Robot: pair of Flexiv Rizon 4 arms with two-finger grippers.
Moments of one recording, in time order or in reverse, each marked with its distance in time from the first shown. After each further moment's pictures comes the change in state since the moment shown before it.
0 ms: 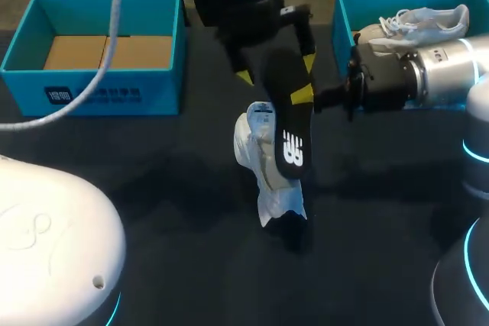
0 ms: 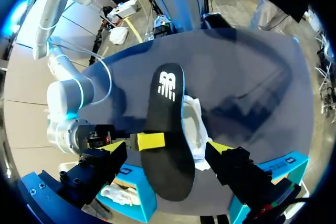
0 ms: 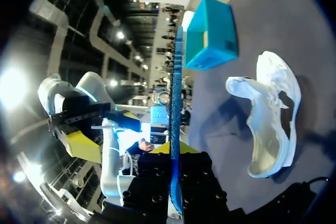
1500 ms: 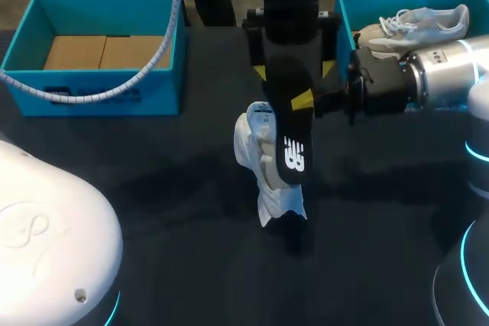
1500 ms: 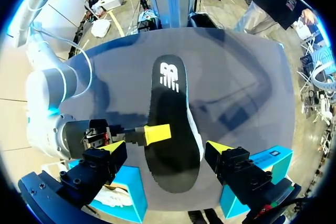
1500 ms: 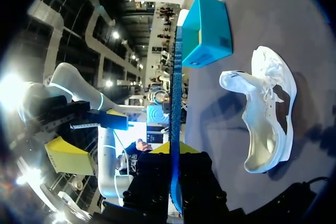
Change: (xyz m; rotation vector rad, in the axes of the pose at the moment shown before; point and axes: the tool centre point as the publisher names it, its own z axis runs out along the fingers) left arm -0.019 0.006 0.010 -0.034 0.193 -0.018; right arm -0.010 -0.007 0.001 0.019 -0.056 0.030
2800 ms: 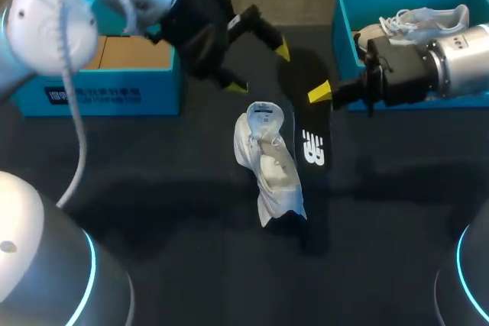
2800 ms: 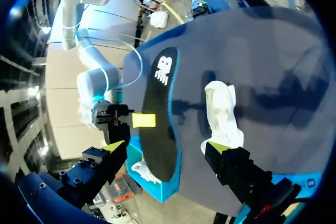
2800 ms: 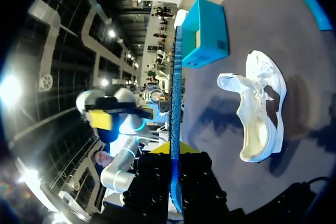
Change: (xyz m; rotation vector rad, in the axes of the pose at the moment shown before) left arm 0.048 -0.002 -0.006 -0.125 -0.696 -0.061; right arm 0.014 -0.004 -0.032 0.003 -0.038 0.000
